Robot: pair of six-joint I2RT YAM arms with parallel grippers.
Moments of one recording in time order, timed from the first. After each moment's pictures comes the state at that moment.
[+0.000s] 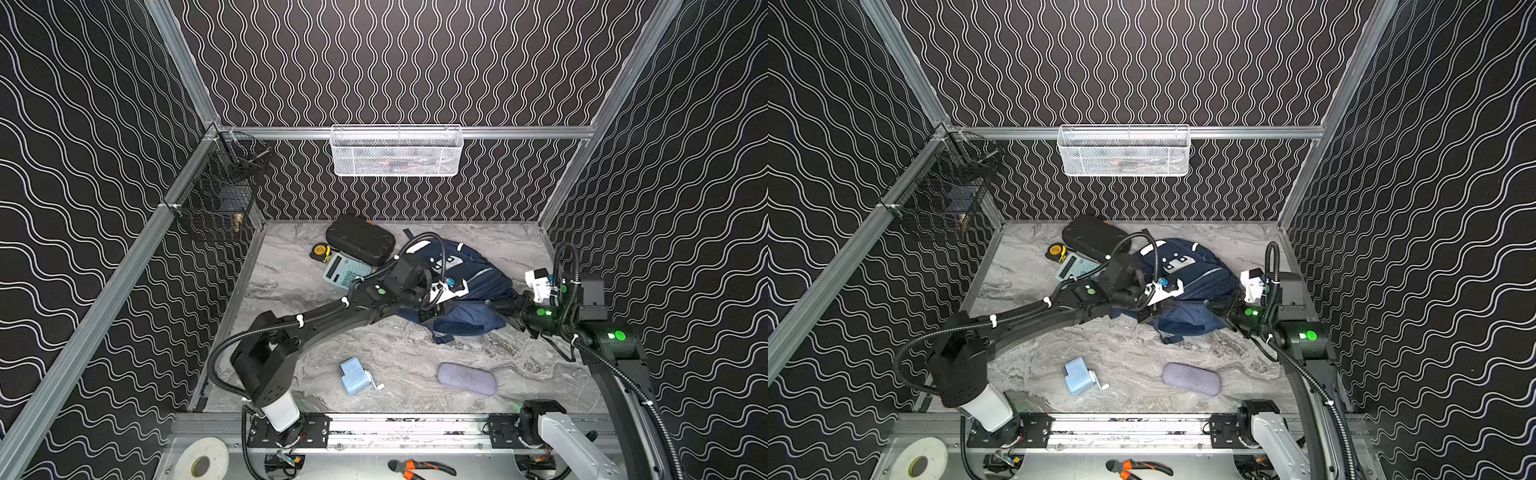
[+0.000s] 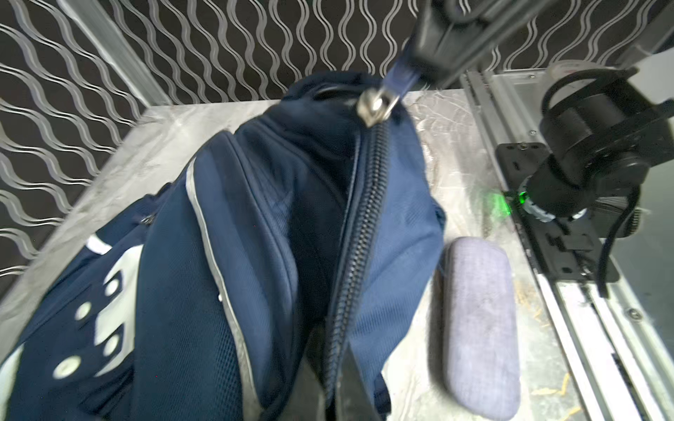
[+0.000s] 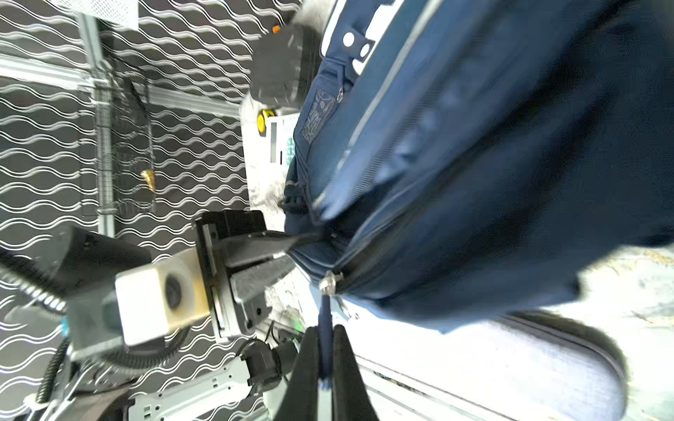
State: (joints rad) left arm -0.75 1.64 1.24 -0.18 0.47 0.47; right arm 0.01 0.82 1.02 -0.96 -0.62 0.74
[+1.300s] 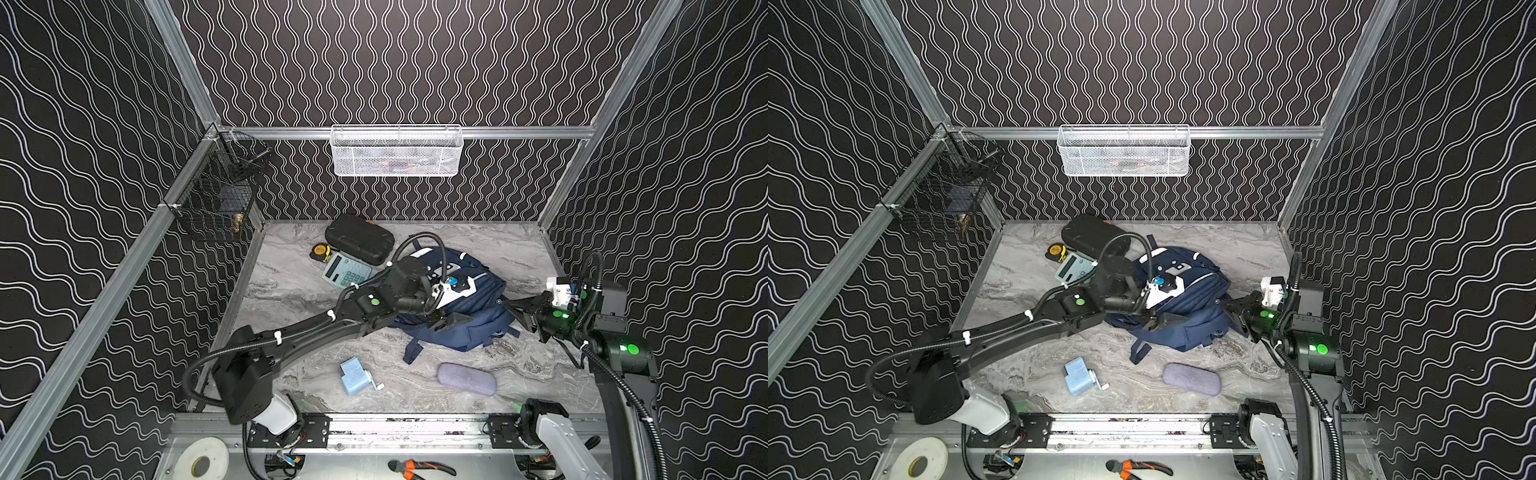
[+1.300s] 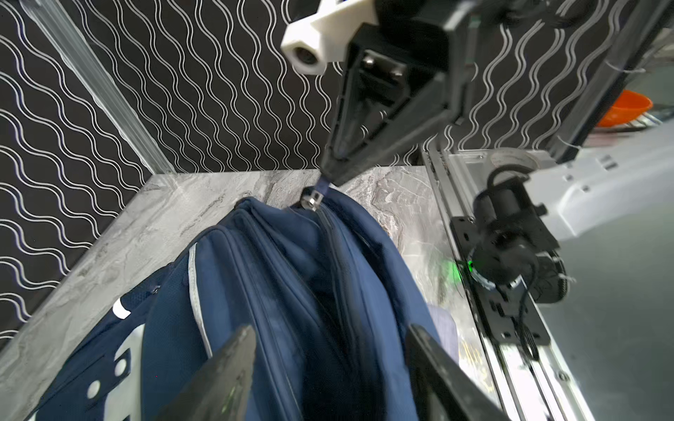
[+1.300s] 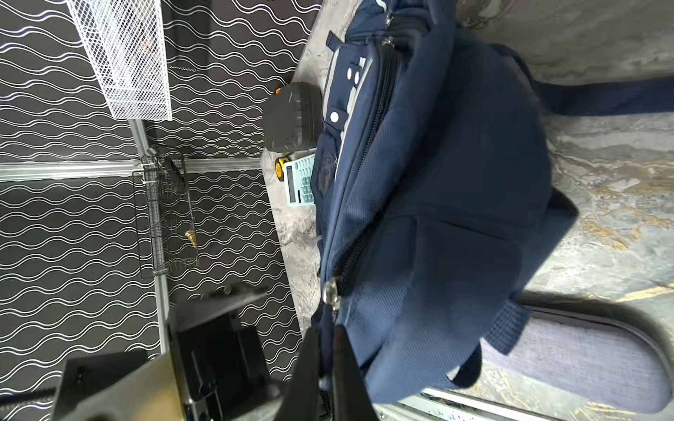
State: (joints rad) left arm -0.87 1.58 1.27 -0.06 0.49 0.28; right arm -0.13 0.77 1.01 -0.97 -0.69 0.87
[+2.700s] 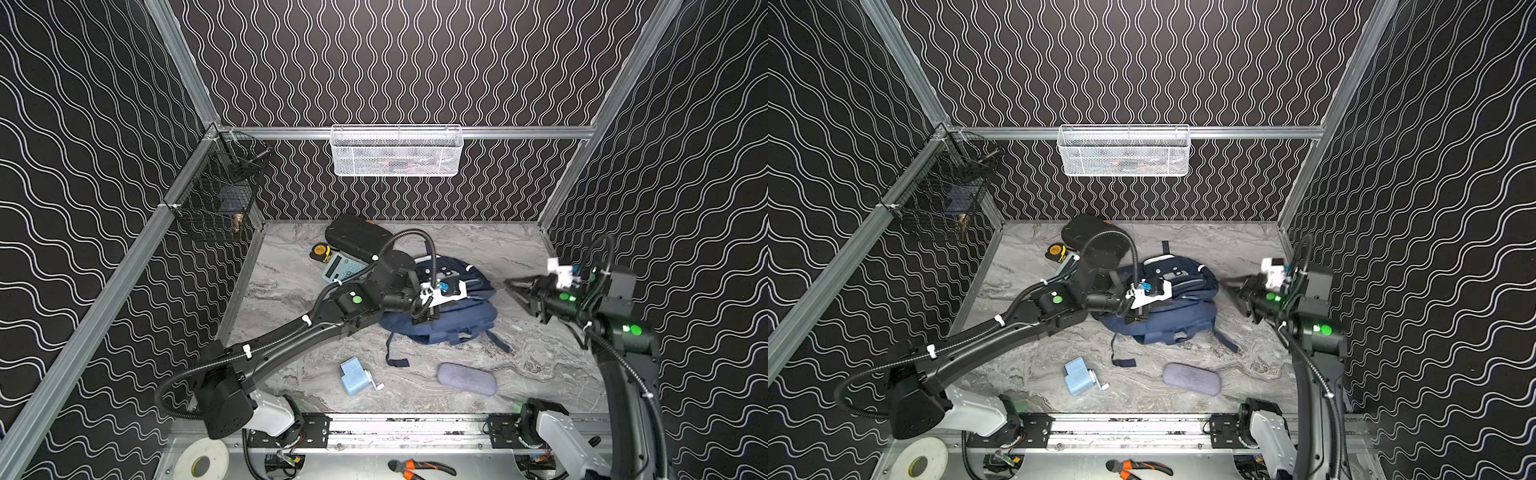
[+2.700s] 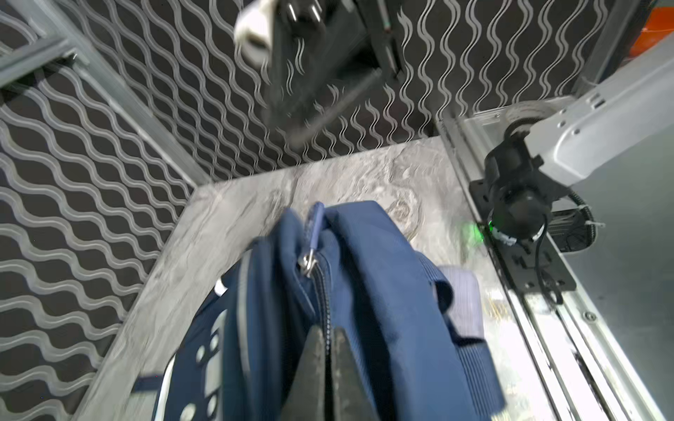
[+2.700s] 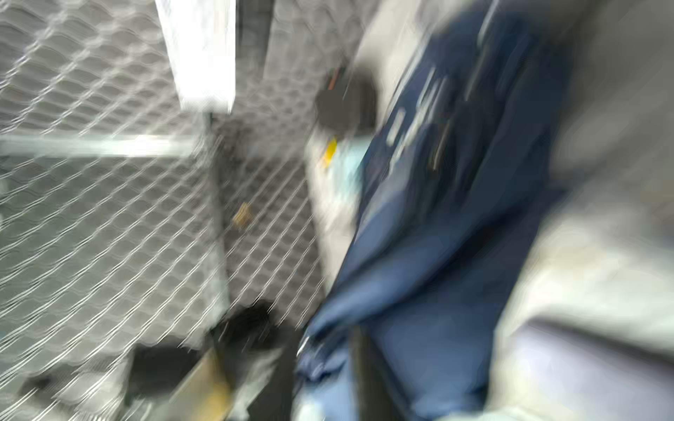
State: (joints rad) left arm -0.83 1.42 1.27 -0.28 0.43 0.52; right arm -0.18 0.92 1.14 -0.88 -0.81 0.77
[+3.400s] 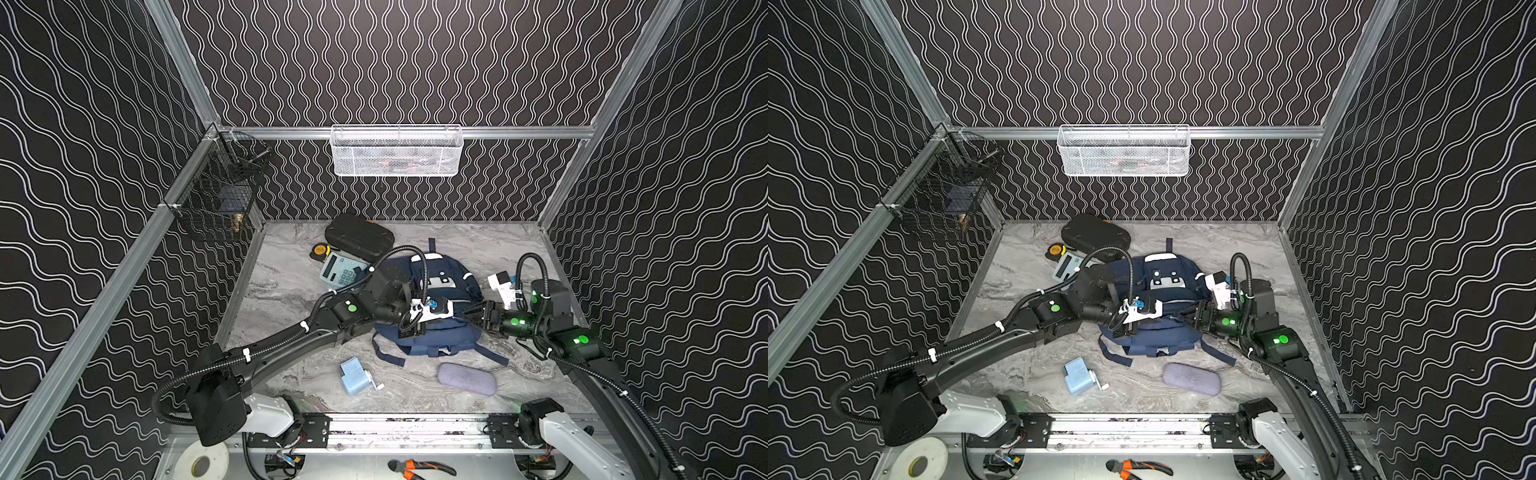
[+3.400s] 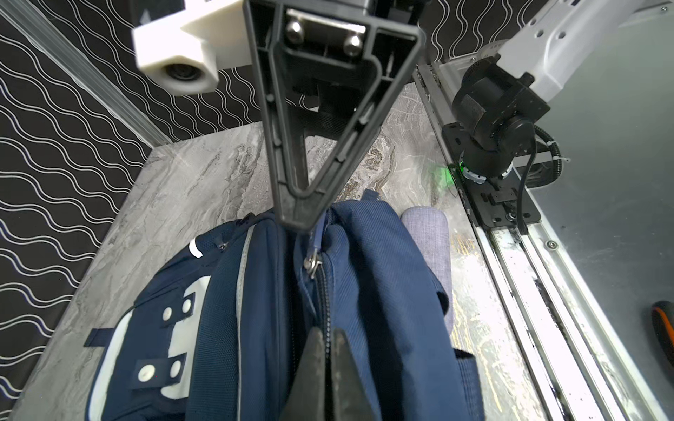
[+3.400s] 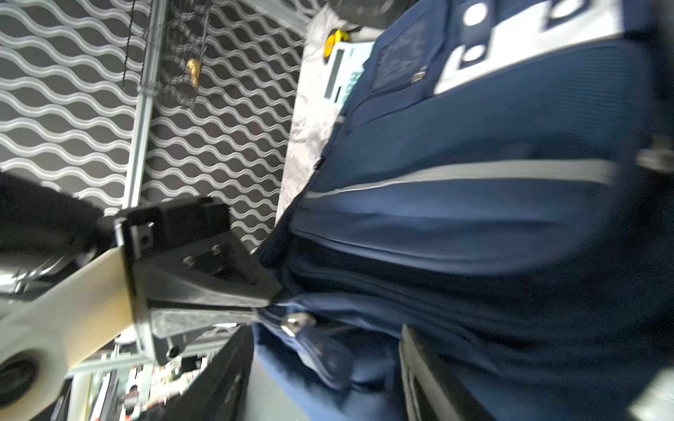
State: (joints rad) left arm -0.81 1.38 1.11 -0.30 0.48 0.57; right arm 0.26 0.82 0.75 -0.54 -0.79 0.68
